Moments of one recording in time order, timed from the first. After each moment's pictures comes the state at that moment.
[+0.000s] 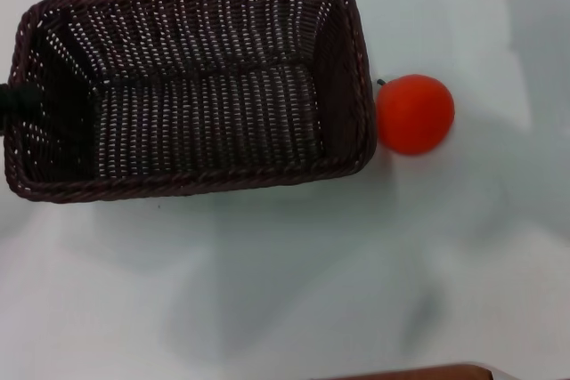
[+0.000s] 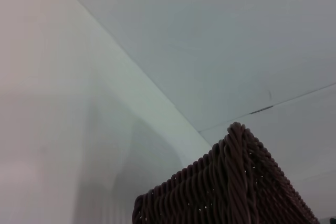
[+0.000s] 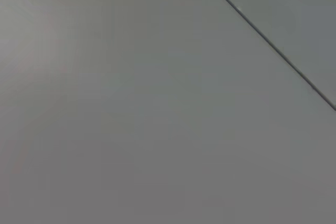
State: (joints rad) left arm -0.29 -2.17 0.42 1.06 2.06 1.66 -2.47; right arm 0.62 2.09 -0.44 -0.10 -0.65 -1.08 -2.26
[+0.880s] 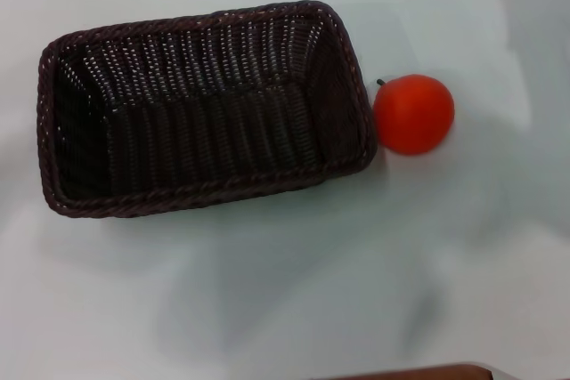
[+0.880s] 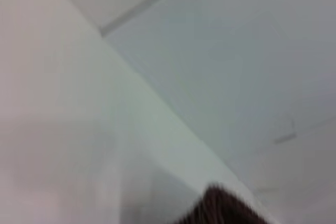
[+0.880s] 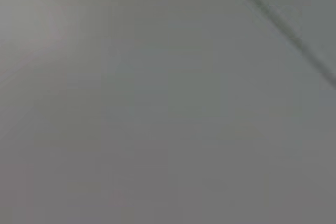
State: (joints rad) left arm -0.28 -2.12 0.34 1.04 2.07 1.64 -2.40; right arm 0.61 2.08 -0.49 -0.13 -0.67 -1.05 -2.25
